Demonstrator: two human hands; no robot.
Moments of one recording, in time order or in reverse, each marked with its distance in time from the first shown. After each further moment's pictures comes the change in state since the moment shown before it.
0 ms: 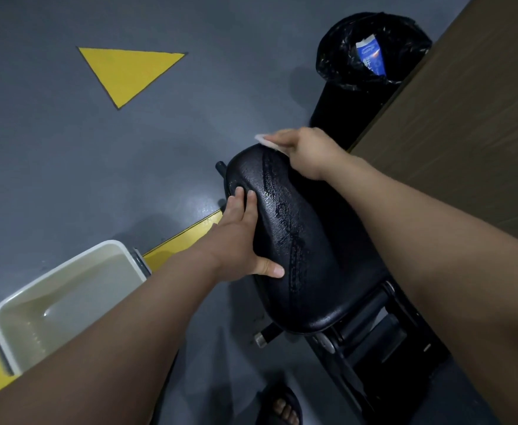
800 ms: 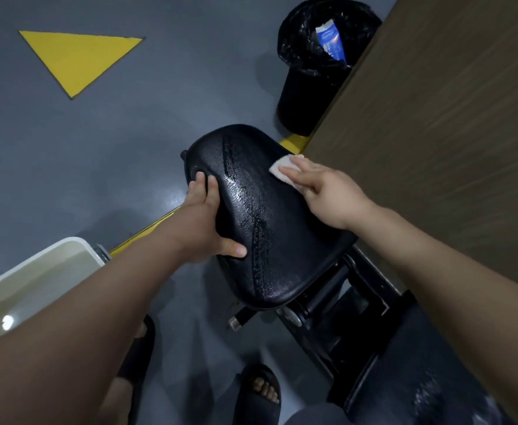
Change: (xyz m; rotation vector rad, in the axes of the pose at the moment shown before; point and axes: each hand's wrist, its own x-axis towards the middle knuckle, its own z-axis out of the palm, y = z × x) left_hand 0.008 0.001 0.005 0.016 0.048 -0.019; right_hand -0.150 0.028 -0.004 0.000 0.015 0.122
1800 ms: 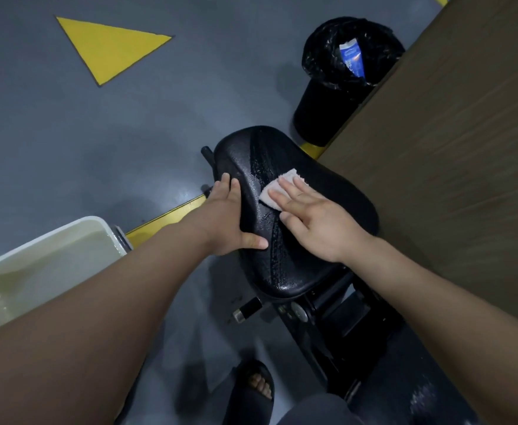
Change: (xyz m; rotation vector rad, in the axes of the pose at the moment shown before) left_hand -0.021 0.001 -0.001 0.043 0.003 0.021; right_hand -0.034 -0.065 0.017 -0.094 -0.146 -0.123
